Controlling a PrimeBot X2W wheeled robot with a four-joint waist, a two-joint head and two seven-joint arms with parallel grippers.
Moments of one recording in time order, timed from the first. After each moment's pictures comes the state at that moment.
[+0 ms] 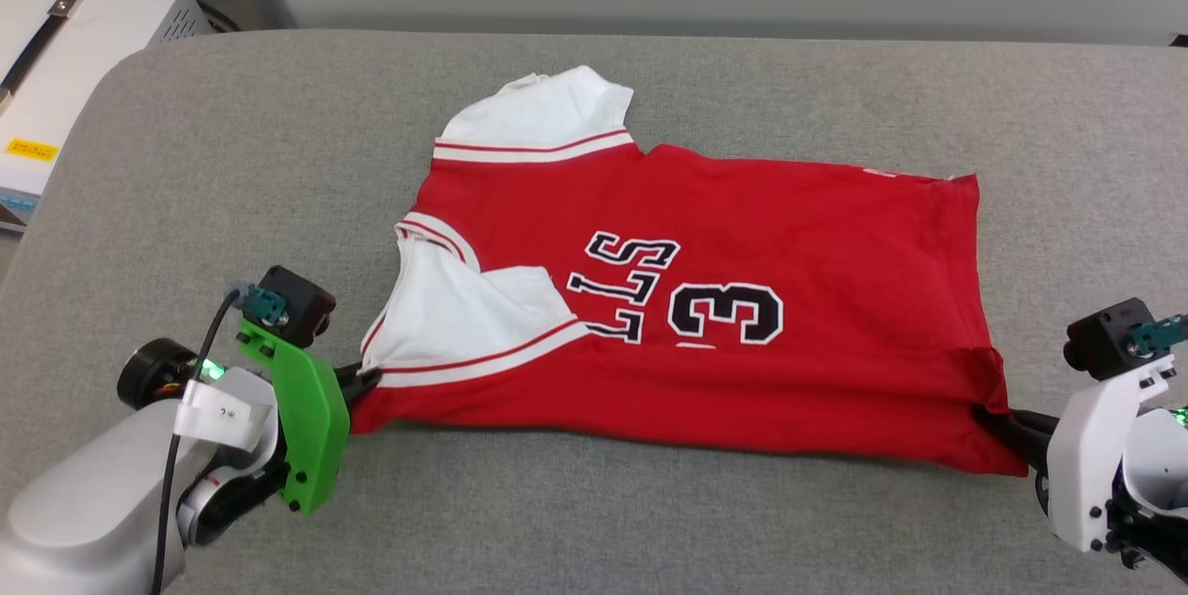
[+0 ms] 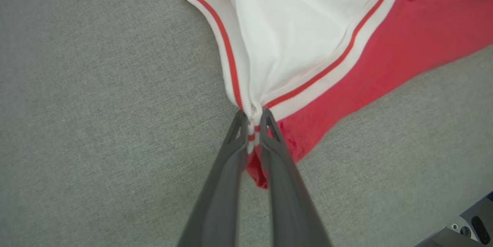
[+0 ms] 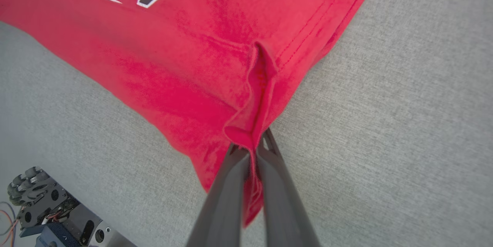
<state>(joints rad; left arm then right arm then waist) -0.66 0.78 -1.06 0.31 -1.00 -0.08 0.24 -0.22 -0.70 0.46 0.08 0.85 0.13 0.48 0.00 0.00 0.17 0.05</state>
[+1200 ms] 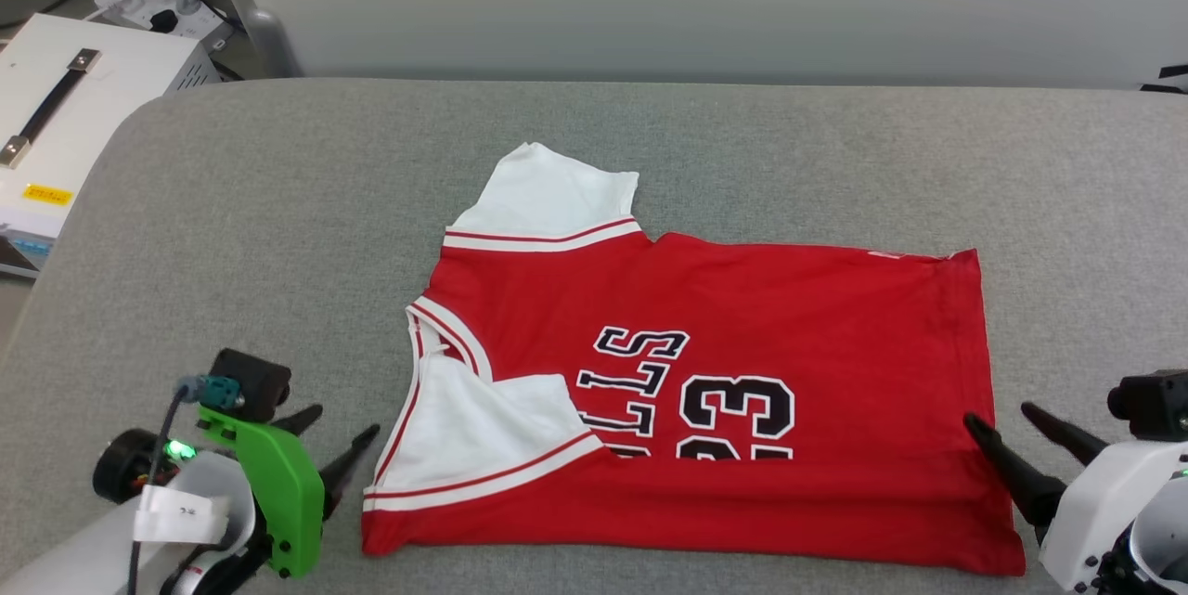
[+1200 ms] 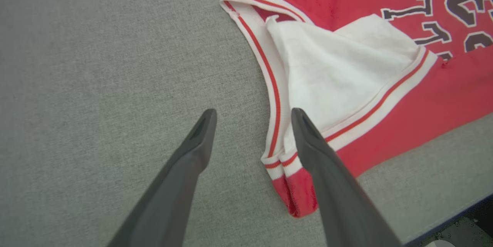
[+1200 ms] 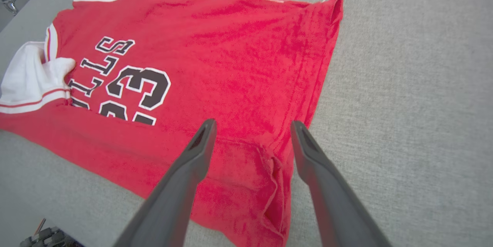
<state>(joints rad) -0.48 0.82 -1.03 0.27 -1.05 0.01 0.06 0.00 -0.54 0.23 0.04 0.72 0.13 0.29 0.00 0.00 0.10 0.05</state>
